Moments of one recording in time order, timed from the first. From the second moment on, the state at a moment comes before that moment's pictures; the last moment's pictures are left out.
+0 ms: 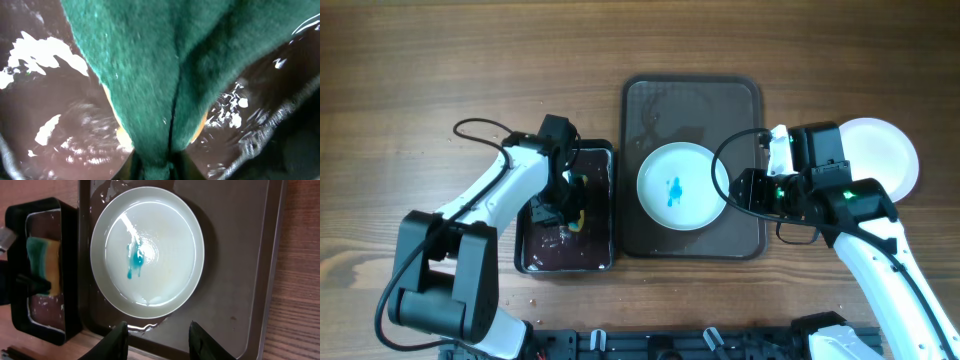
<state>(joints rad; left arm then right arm) -0.25 1.72 1.00 -0.98 0.13 -0.49 0.20 1.17 0.89 -0.82 -0.33 0.31</state>
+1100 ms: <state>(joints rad) -0.22 1.66 0.95 -0.83 0.11 -0.54 0.20 1.17 0.89 -0.82 -0.33 0.31</state>
